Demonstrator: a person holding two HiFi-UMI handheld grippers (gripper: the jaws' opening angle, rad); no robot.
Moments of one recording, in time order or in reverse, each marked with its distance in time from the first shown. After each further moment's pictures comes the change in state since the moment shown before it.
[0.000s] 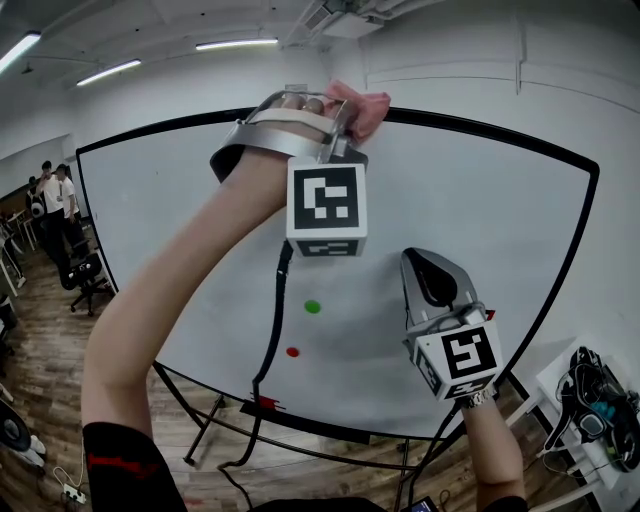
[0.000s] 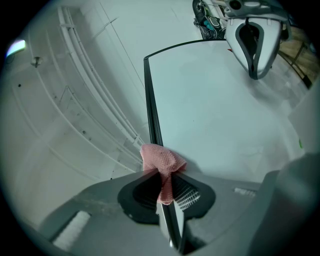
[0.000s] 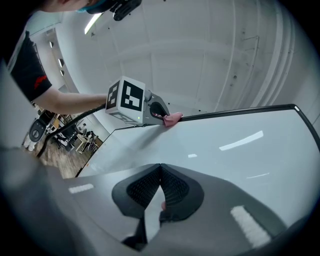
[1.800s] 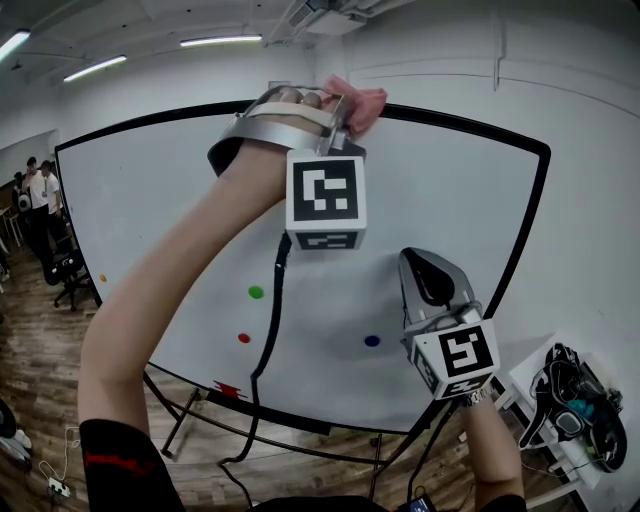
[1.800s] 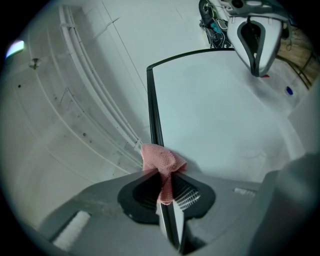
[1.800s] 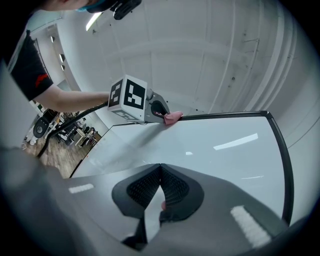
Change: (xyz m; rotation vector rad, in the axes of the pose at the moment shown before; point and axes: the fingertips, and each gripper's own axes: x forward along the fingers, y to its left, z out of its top) left arm 0.000 0.018 0.089 -0.034 -0.009 0.006; right arm -0.071 -0.066 -0.006 -0.042 0.039 -0.018
